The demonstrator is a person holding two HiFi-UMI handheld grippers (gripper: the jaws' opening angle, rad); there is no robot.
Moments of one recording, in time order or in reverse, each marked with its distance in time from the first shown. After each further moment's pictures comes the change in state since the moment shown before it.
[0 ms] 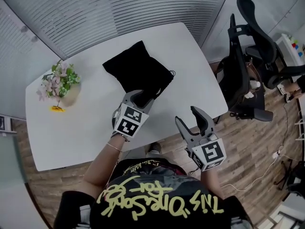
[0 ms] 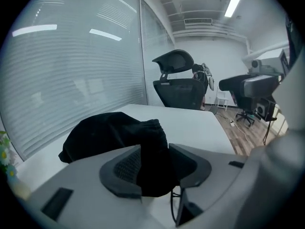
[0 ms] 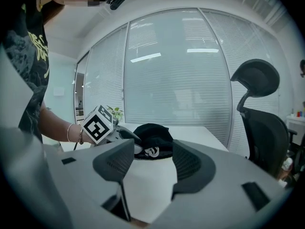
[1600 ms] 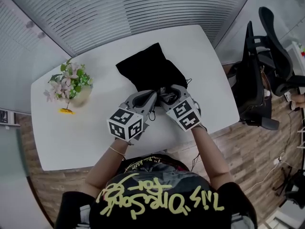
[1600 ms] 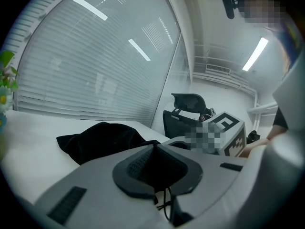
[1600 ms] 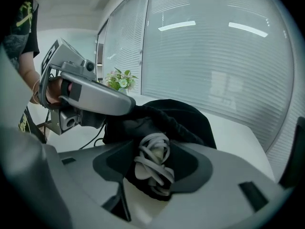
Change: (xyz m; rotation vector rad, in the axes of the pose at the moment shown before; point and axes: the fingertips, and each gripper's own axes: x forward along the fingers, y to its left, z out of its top) left arm -0.037 0.056 0.033 -0.406 -0.333 -0.112; right arm 0.206 0.034 -0.055 -0.252 0.328 0.291
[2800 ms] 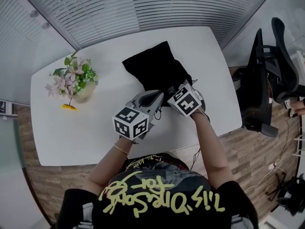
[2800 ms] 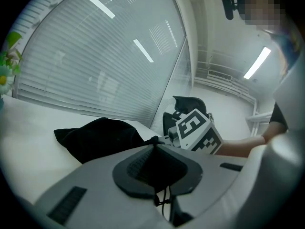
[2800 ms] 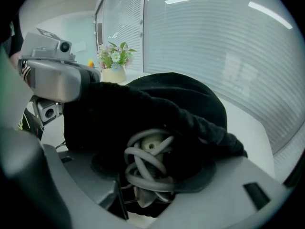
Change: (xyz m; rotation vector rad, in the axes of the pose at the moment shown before) left arm 0.003 0.011 -0.003 -0.065 -0.023 -0.029; right arm 0.050 -0.017 -0.024 -0.036 0.282 0.100
